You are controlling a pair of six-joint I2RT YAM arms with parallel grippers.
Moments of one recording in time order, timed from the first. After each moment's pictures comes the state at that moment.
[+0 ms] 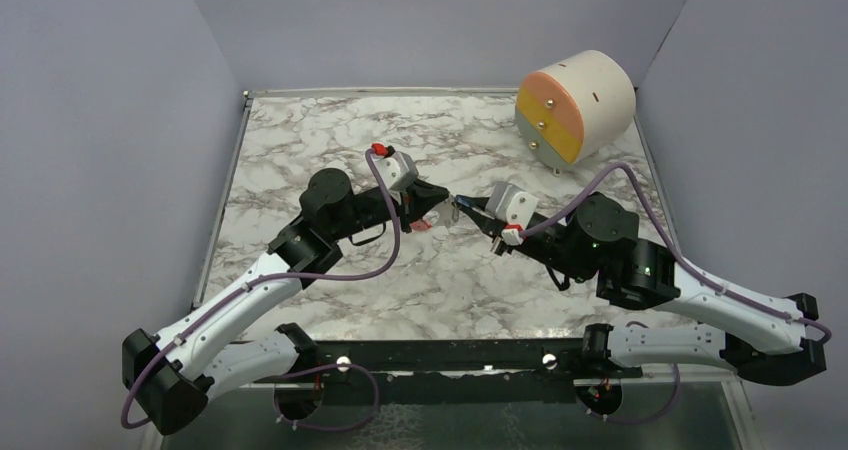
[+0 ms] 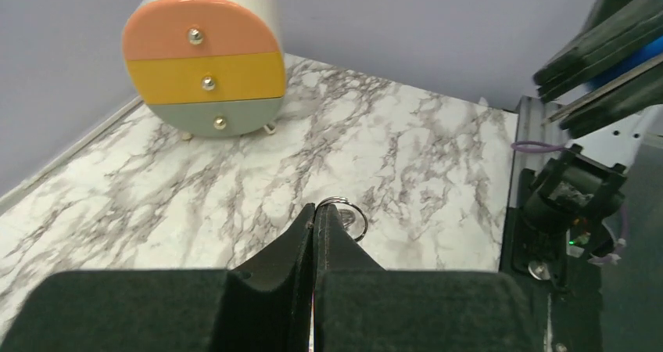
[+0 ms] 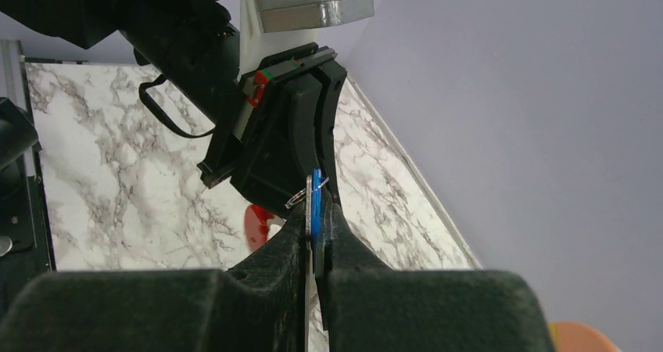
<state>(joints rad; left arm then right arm) -0.74 0.98 0.88 0.15 0.44 -0.05 1.26 0.94 1.18 -0.21 0.23 -0.48</state>
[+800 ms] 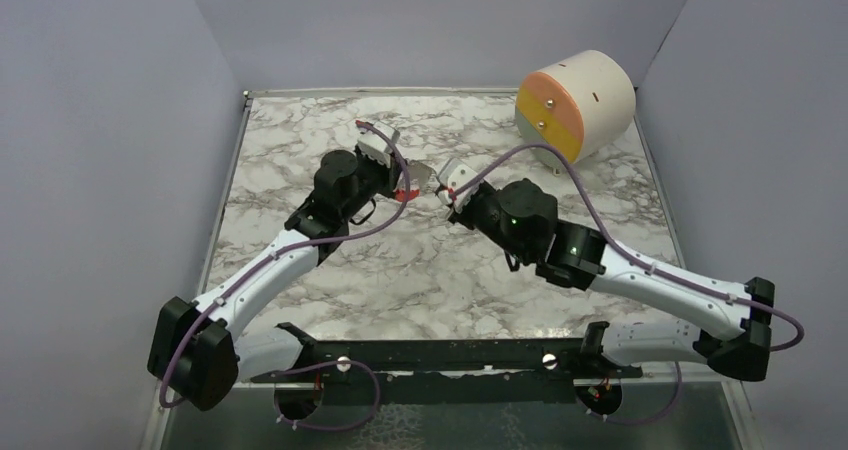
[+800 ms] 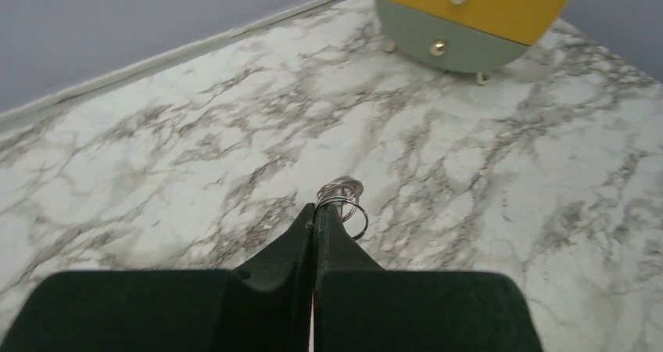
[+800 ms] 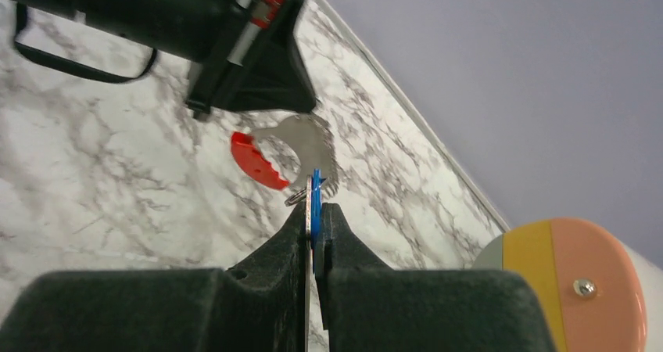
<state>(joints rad) -0.59 1.15 0.83 0.19 0.07 -0.05 1.16 1.11 1.09 -0.10 0.40 -0.43</state>
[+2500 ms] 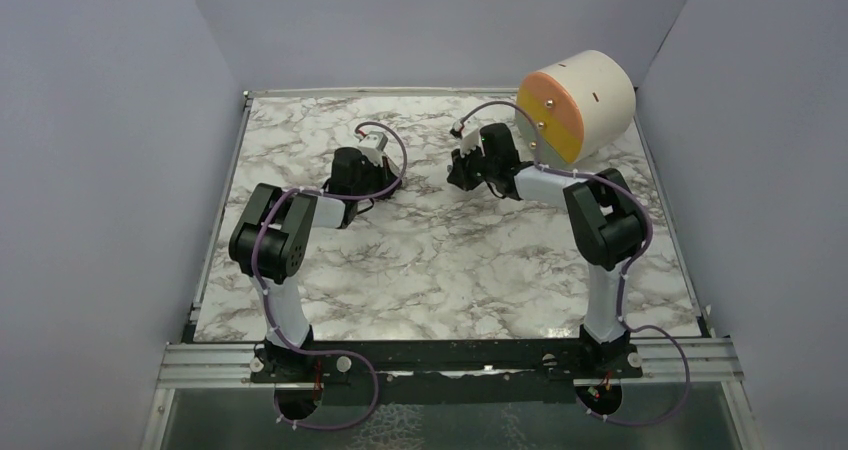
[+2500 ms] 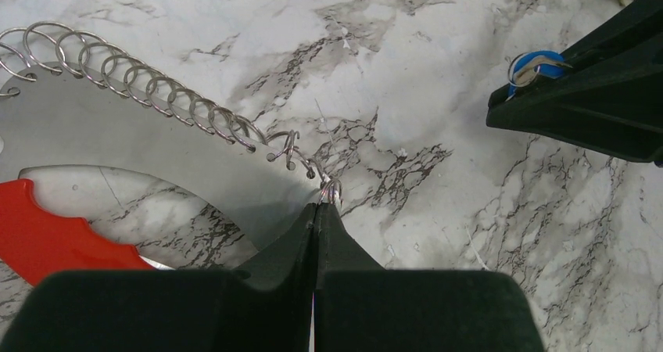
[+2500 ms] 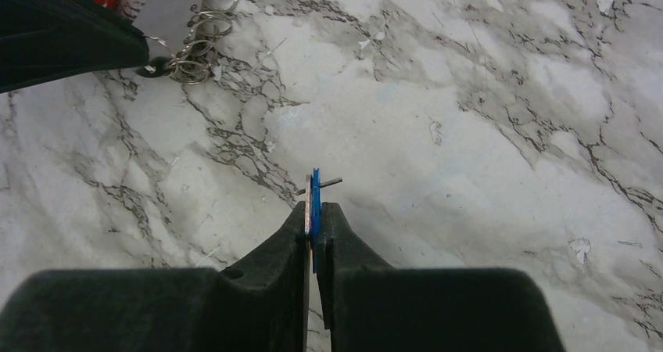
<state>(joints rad) -0.28 1.88 0.86 0.59 0.38 -0.26 0.45 2.00 1.24 0.16 -0.37 -0.07</state>
